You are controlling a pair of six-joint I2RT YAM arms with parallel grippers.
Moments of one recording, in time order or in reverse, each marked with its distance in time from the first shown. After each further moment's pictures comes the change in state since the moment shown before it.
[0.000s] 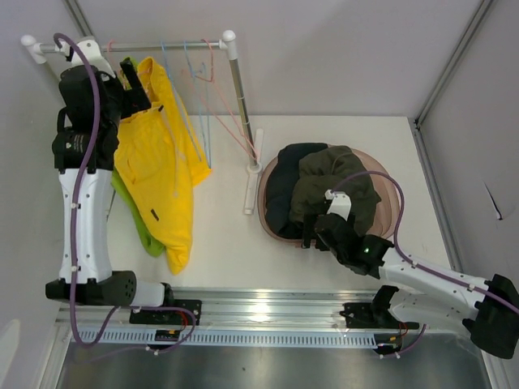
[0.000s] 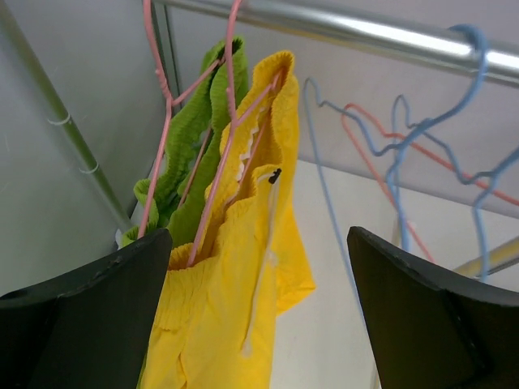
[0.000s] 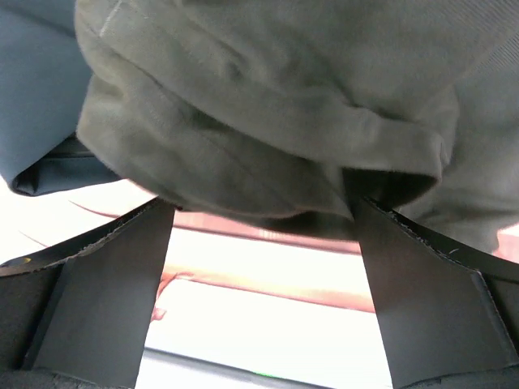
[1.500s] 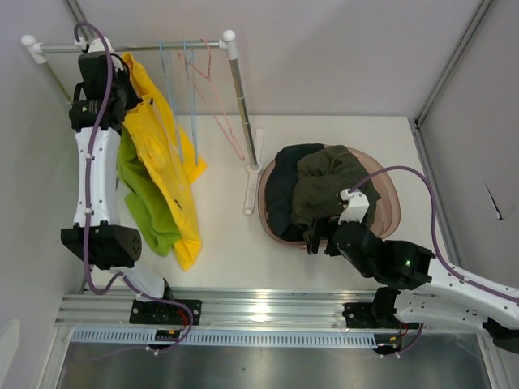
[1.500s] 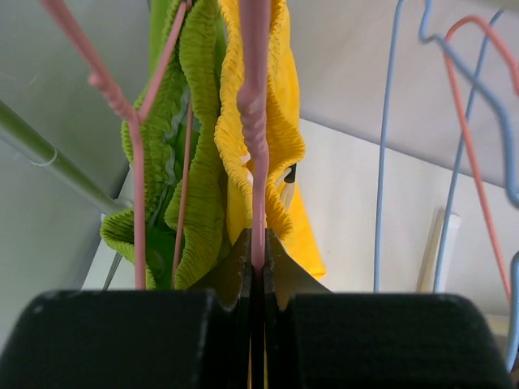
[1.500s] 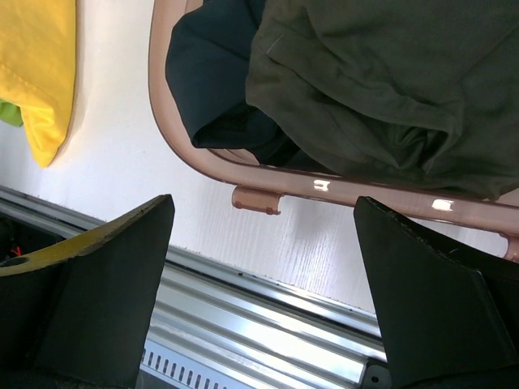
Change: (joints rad) left arm 0.103 0.306 0.098 -0.002 0.074 -0.032; right arm 0.245 -0.232 0.235 -0.328 0.114 0.068
